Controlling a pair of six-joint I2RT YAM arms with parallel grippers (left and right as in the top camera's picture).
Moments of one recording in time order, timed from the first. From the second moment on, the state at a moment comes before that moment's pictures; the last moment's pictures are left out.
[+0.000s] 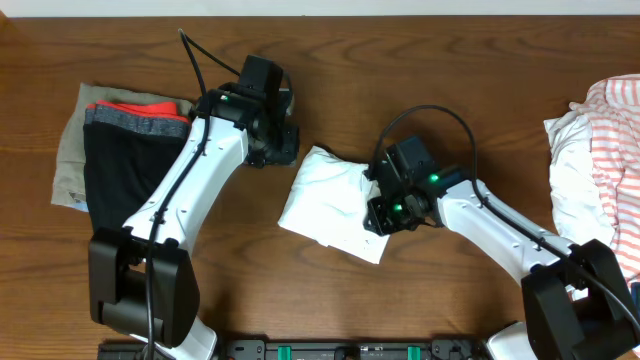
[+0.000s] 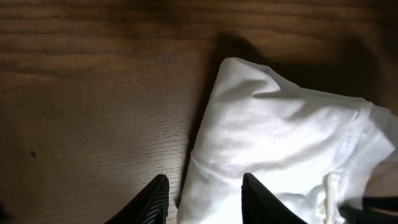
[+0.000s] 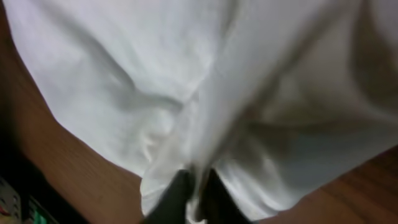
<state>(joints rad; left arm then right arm) -0.31 1.75 1.42 -0.96 0.17 -0.21 0.48 1.63 0.92 -0.64 -0.42 0.21</state>
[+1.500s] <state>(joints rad) -0.31 1.75 1.42 -0.97 0.17 -0.21 0.39 1.53 1.10 -0.80 -0.17 0.29</state>
